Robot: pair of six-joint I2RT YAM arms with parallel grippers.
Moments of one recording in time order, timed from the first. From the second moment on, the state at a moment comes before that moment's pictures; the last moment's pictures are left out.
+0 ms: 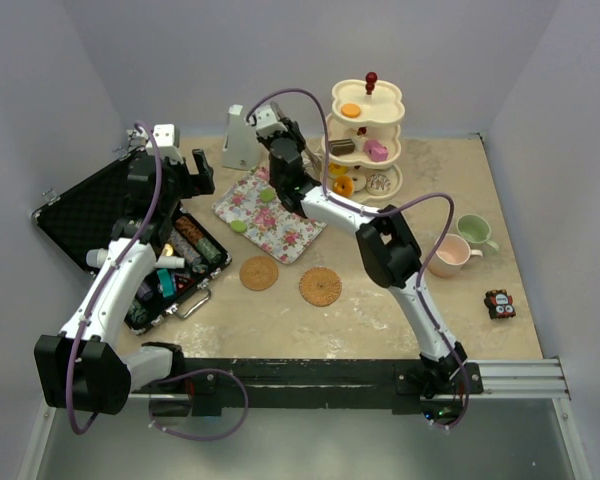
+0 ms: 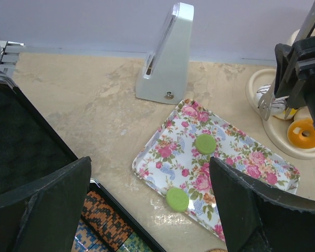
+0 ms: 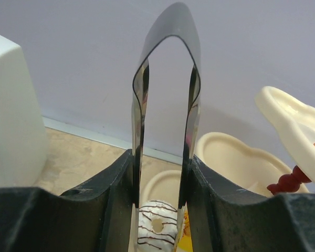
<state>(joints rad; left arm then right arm) -0.11 1.18 1.00 -0.07 -0.03 -0.15 0.73 2.39 1.99 0.55 0.72 -0.52</state>
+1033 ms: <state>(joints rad) -0.11 1.19 1.00 -0.07 -0.03 -0.15 0.71 2.56 2.11 0.79 0.74 -0.76</state>
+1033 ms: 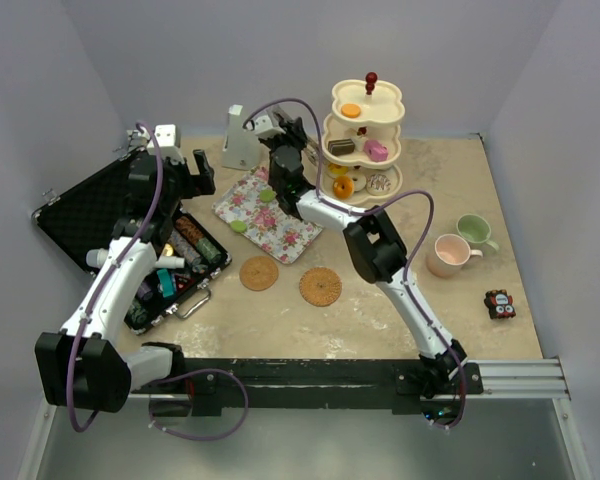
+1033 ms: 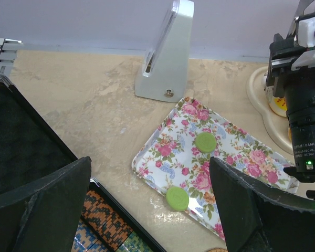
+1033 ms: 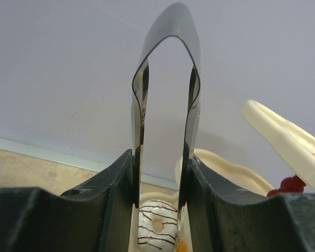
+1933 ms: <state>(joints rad) -0.11 1.20 1.00 -0.07 -0.03 -0.15 0.65 2.67 2.24 0.70 0.68 -0.75</state>
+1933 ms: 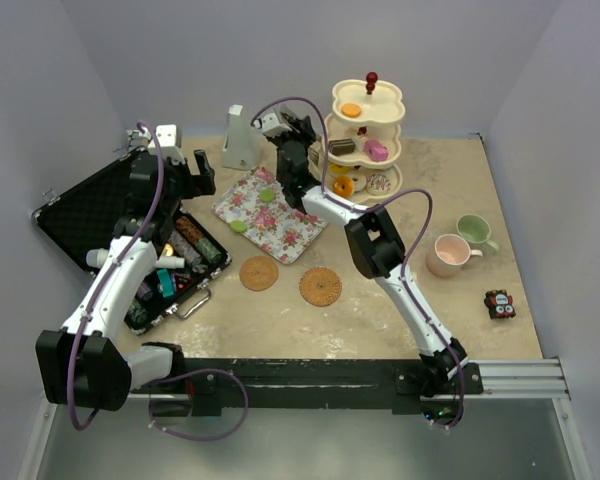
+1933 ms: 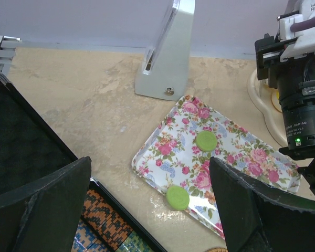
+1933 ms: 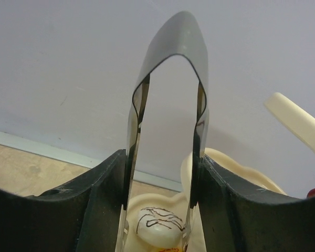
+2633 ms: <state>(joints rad) -0.11 1.20 1.00 -0.07 -0.03 -0.15 0.67 2.58 2.09 0.74 0.65 -0.64</state>
